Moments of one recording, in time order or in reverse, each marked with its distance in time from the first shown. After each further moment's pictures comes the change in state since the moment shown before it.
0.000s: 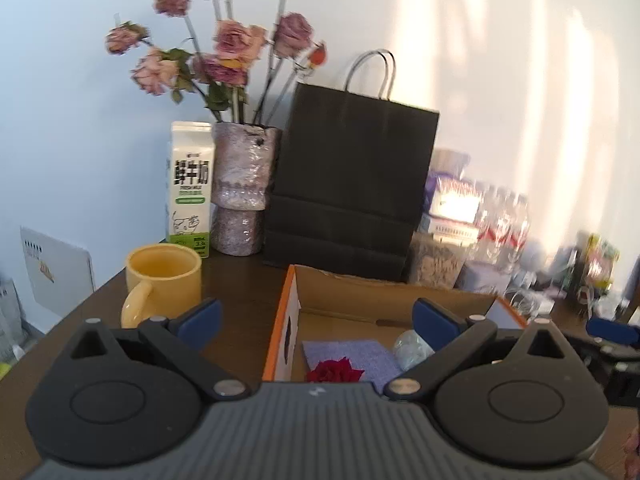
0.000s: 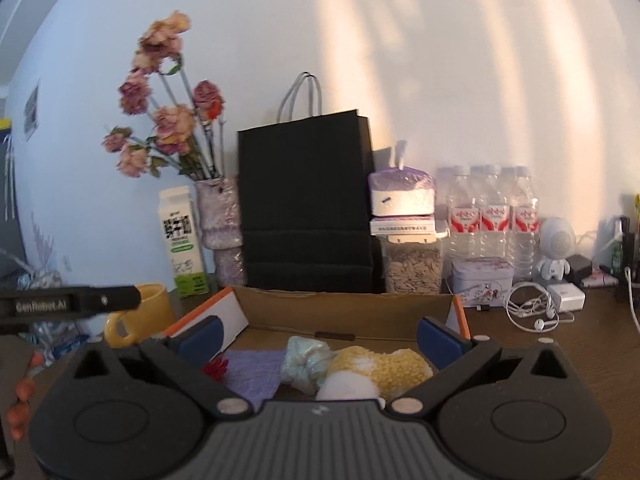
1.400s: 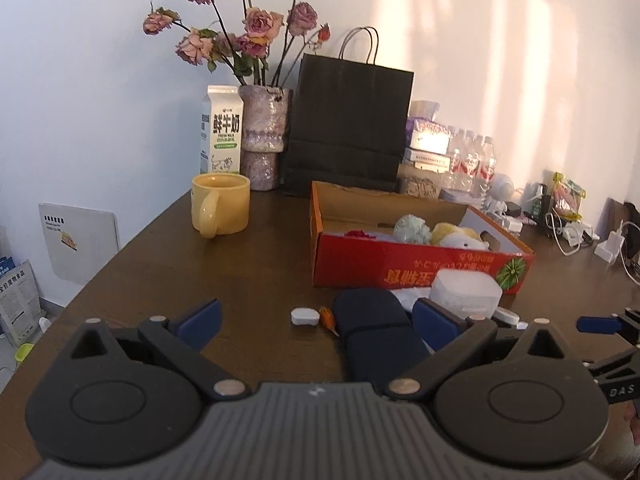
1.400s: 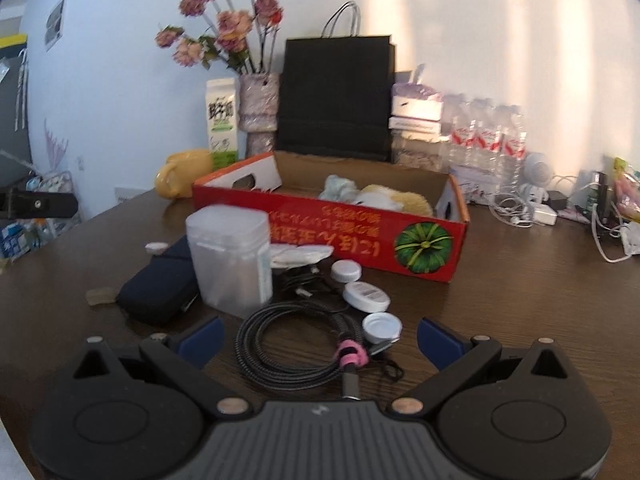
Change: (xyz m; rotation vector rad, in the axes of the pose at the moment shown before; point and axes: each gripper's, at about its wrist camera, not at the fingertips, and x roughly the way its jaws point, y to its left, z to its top) left arm -0.143 0.053 -0.077 0.093 0.112 -0.040; right arm -0.116 0.049 -0.102 -0.113 0.243 -0.010
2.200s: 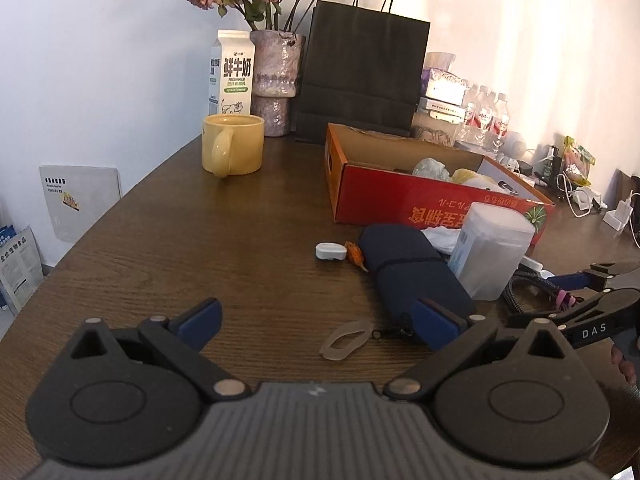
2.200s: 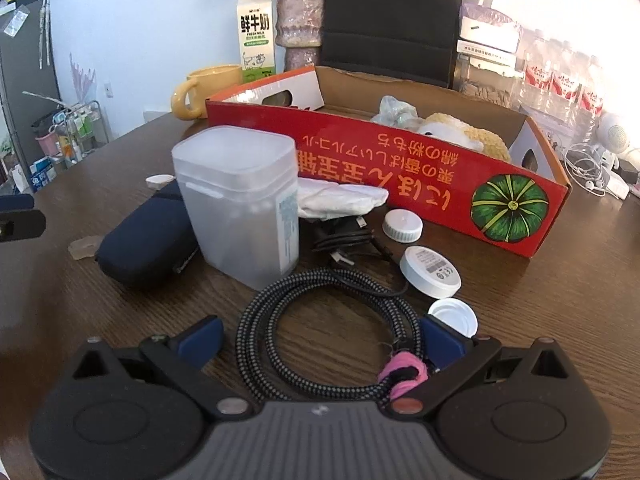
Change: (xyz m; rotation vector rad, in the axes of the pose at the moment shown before) left arm 0.018 0.025 -0.028 -0.012 0.126 0.005; right arm 0.081 0.006 0.011 -0.066 0.234 0.119
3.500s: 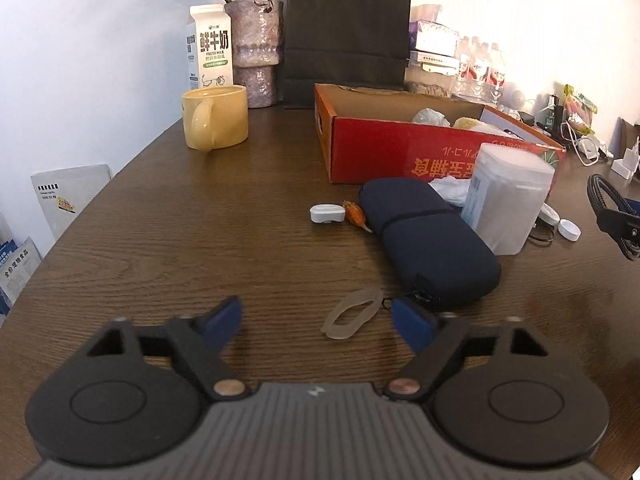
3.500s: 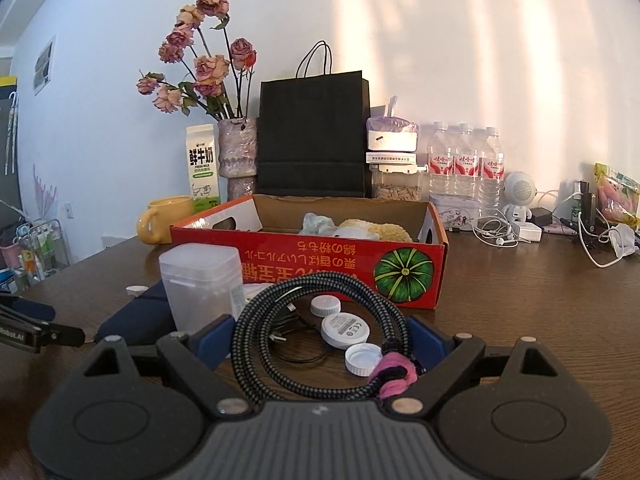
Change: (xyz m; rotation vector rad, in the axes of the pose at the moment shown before) left arm 0.033 -0.011 -0.013 0.108 0.085 0.015; right arm -0.070 -0.010 -0.043 0.131 -0.408 -0.157
